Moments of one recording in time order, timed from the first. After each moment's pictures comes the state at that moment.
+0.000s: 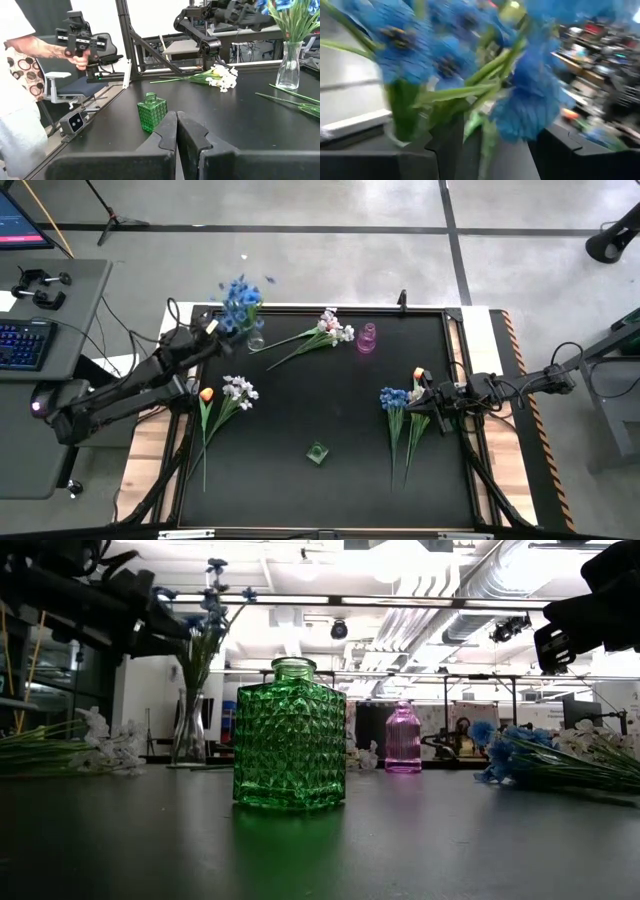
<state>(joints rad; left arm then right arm) 0.61 0.40 0.29 -0.07 -0.03 -0.34 0.23 0.04 0.01 0.01 0.00 0.12</state>
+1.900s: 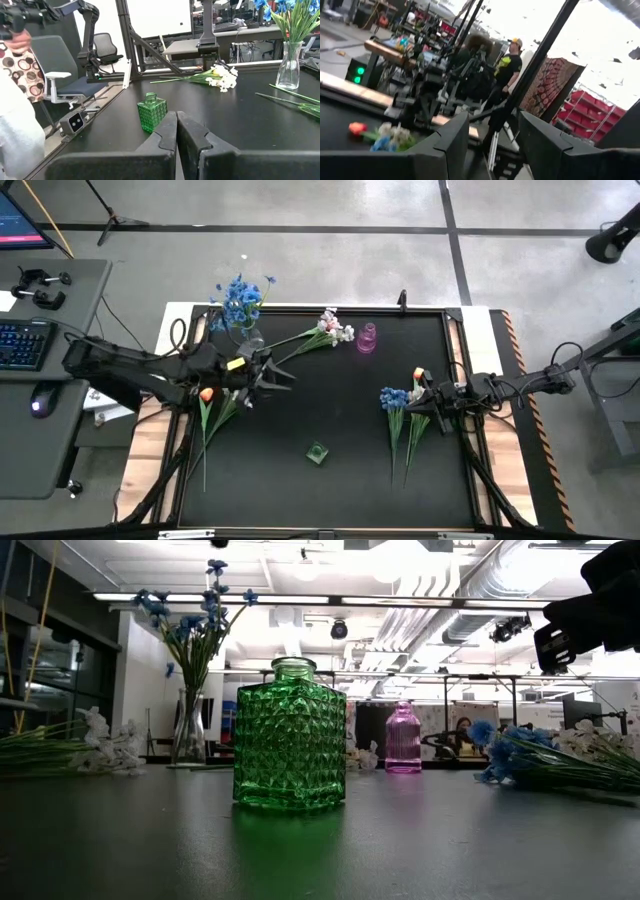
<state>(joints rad) -0.11 1.03 0.75 0.42 0.04 -0.48 0.23 0.04 0.01 0.01 0.00 0.12</state>
